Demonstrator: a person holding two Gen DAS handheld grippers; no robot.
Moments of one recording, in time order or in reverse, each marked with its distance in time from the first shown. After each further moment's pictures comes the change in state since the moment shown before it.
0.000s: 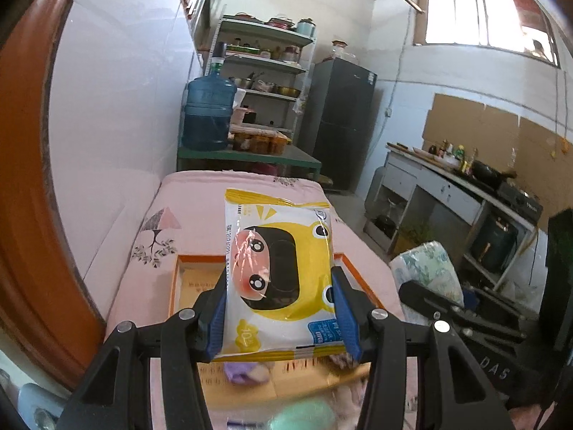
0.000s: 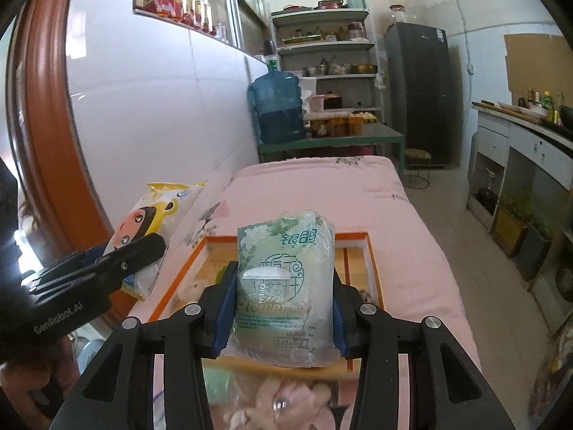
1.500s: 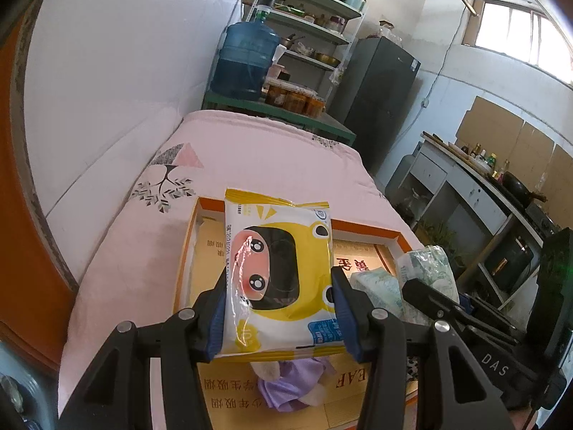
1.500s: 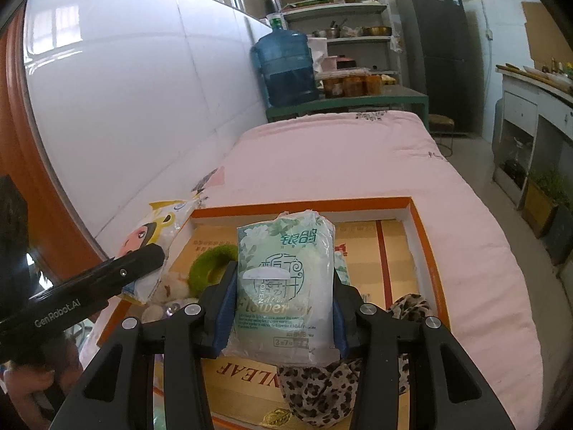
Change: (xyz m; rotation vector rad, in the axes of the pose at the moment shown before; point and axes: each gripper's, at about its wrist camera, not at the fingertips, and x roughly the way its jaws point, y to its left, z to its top) left arm 0.096 0.068 -0.034 -0.173 0.137 0.034; right arm 0.131 -0.027 -0.016 0.033 0.131 0.084
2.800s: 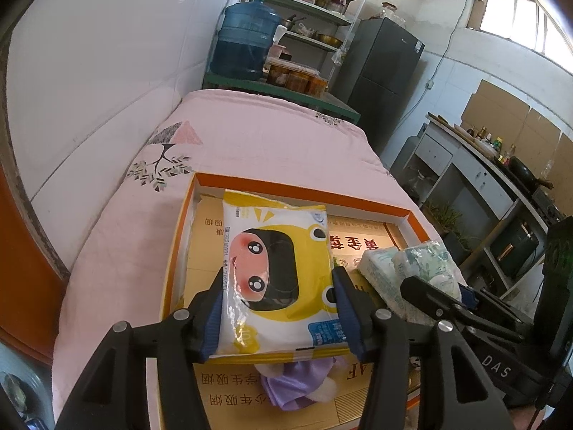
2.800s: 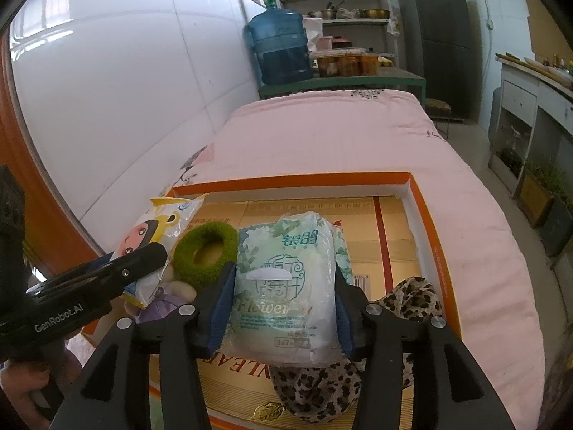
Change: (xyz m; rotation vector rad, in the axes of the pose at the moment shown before) left arm 0.018 0.001 -0.007 0.012 0.083 0.017; right arm 0.018 -0.002 -0.007 -0.003 0.081 -0.034
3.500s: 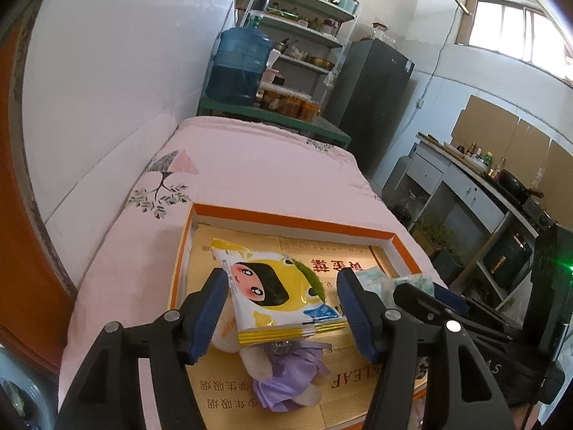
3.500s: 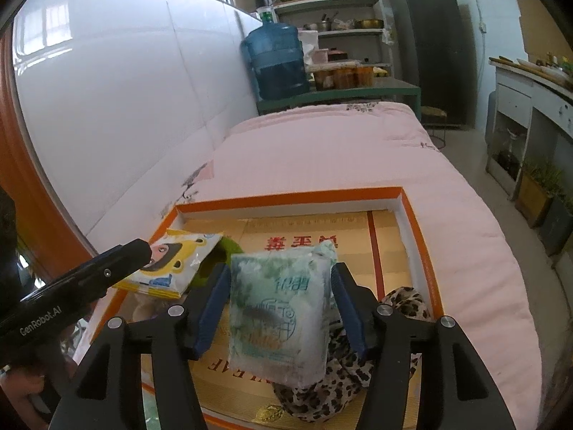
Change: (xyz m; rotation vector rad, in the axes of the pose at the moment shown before) left arm -0.023 -0.002 0.005 0.010 -0.102 -0.028; right arm -0.014 -0.005 0.004 0.024 -0.062 0.008
